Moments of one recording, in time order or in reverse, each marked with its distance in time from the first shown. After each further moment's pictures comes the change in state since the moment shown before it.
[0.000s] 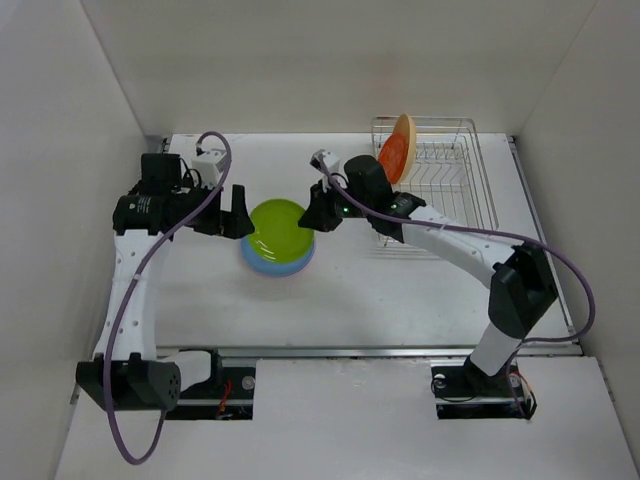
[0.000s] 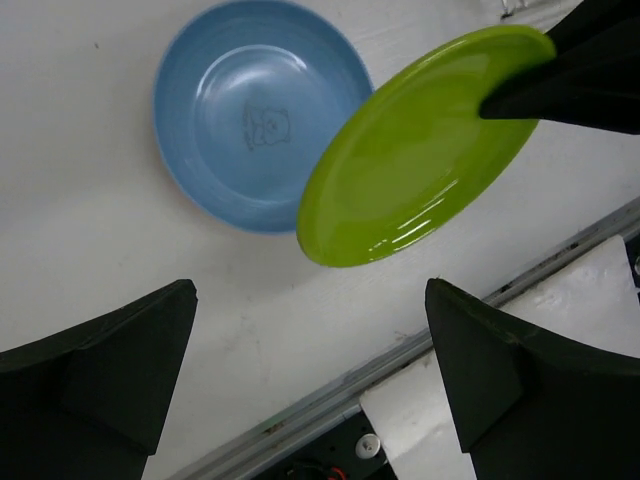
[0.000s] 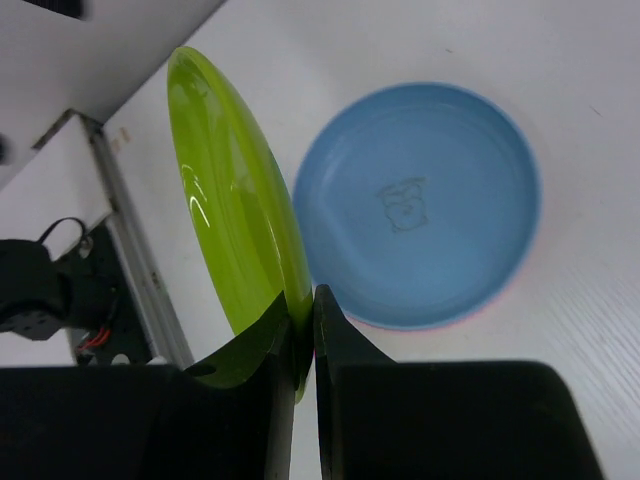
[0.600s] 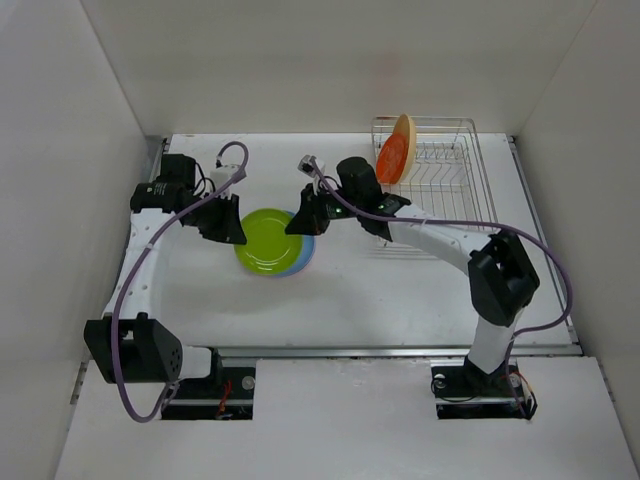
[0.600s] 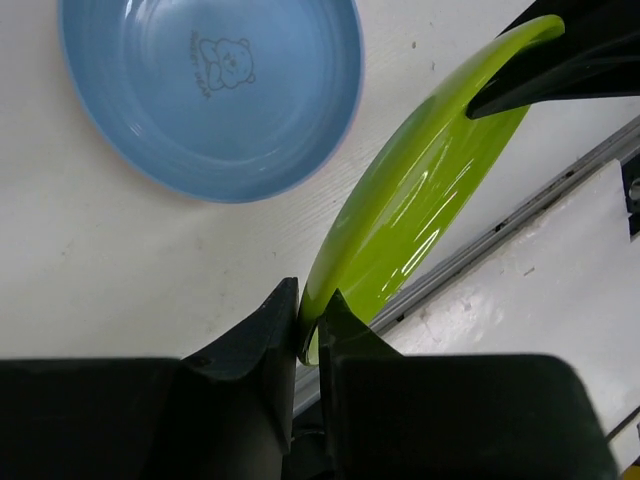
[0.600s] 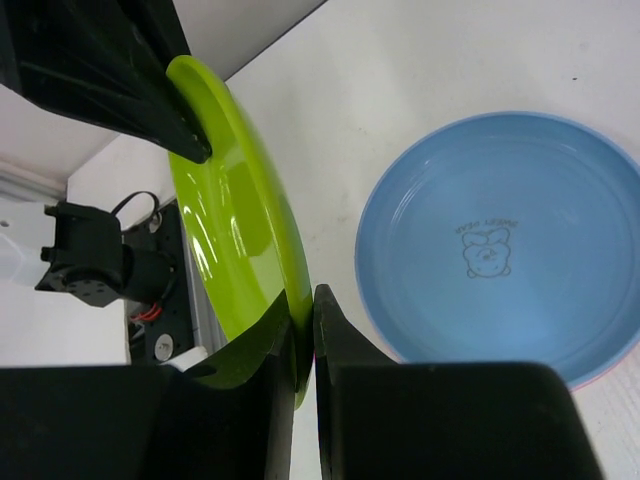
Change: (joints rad) left arm 0.000 0.158 -0.057 -0.084 0.072 0.127; right arm 0.003 0.122 0.006 0.196 -0.266 0.041
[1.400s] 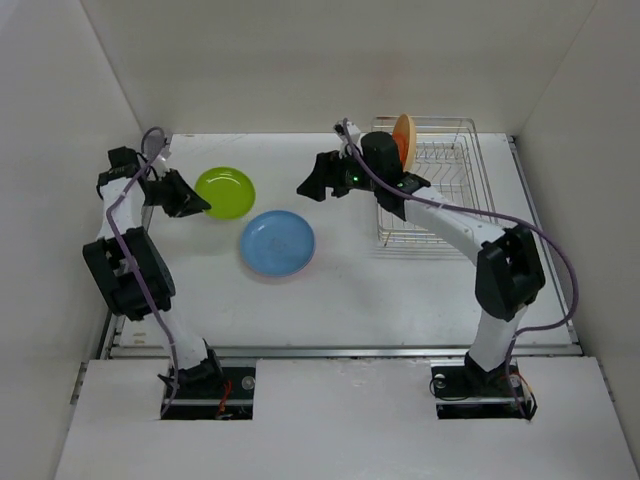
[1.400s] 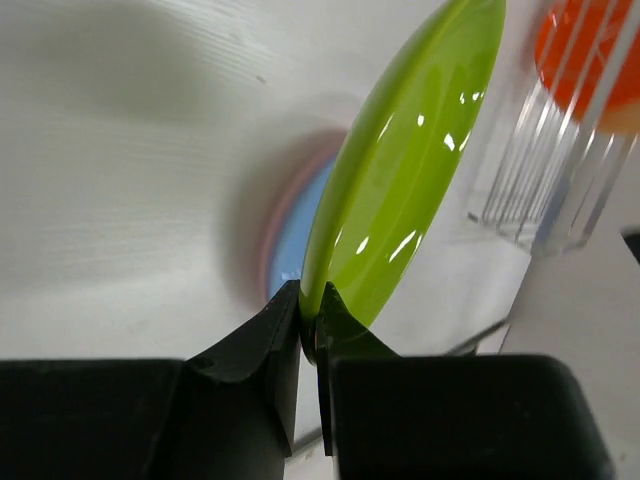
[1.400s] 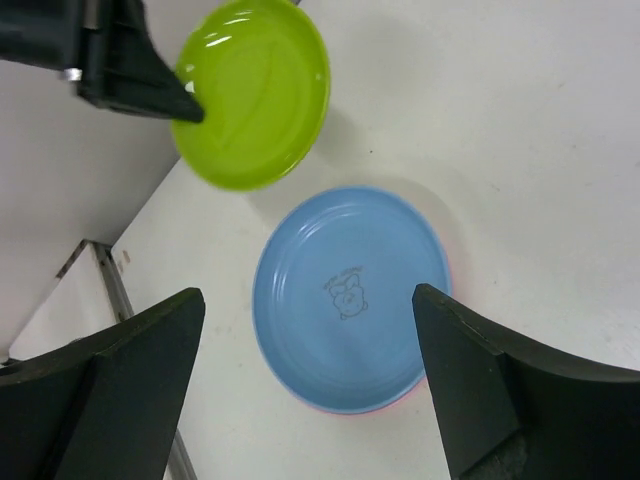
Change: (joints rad) left arm 0.359 0.431 0.155 0.254 0.193 -0.424; right arm -0.140 0.026 0.107 -0.027 0.217 0.133
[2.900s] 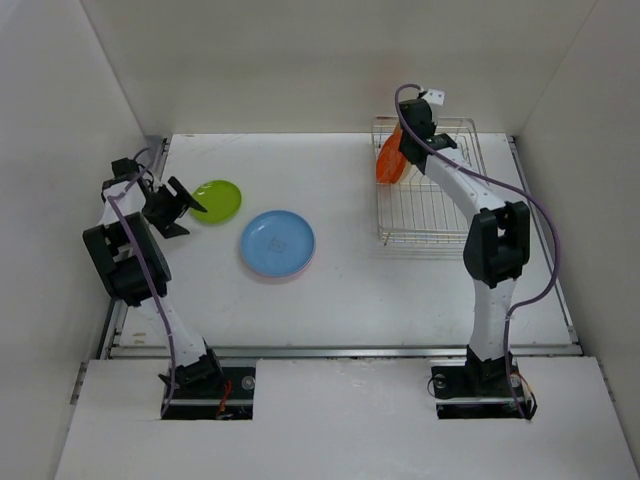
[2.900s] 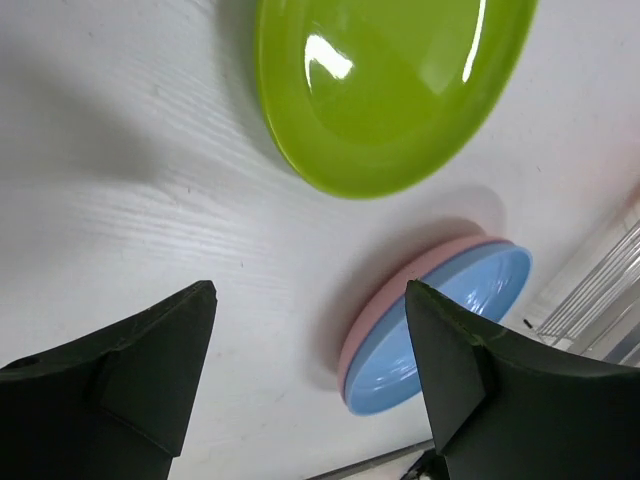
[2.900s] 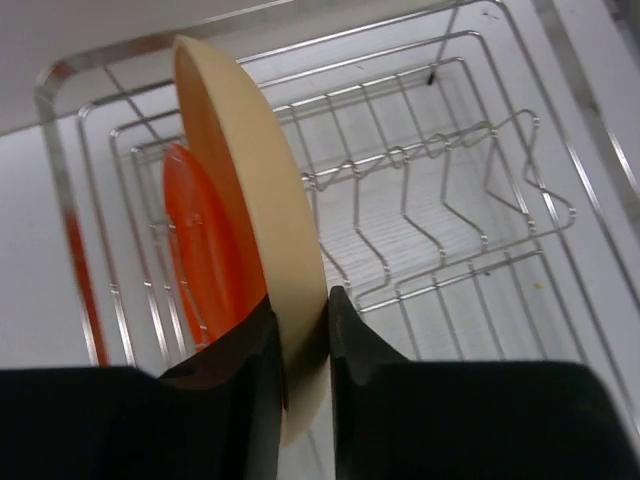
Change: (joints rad) left arm 0.059 0.192 -0.004 0.121 -0.285 -0.211; right arm -0.279 0.239 0.405 -0.437 1.000 -0.032
